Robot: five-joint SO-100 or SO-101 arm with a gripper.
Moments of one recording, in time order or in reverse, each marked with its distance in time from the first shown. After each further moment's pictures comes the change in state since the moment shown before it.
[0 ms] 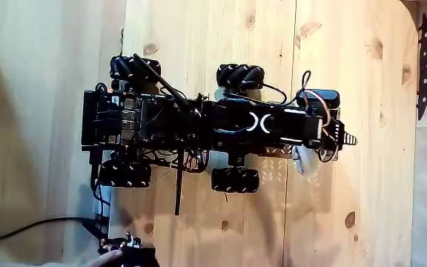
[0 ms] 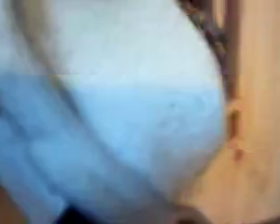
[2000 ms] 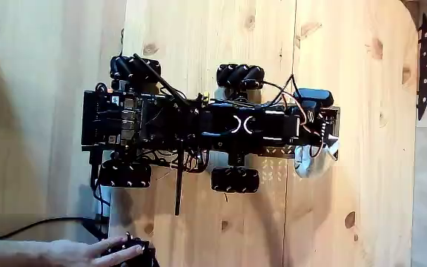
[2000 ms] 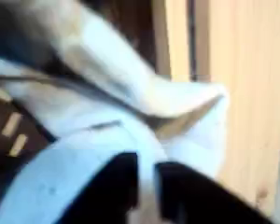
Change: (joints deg) arm -3.1 32.2 29.6 -7.4 7.3
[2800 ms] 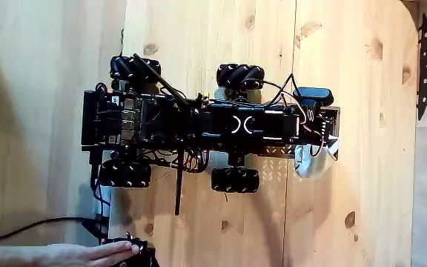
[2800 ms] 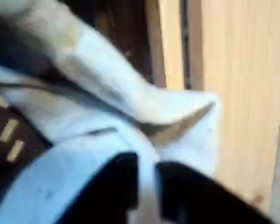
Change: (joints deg) arm -1.1 0.4 0.0 0.0 0.0
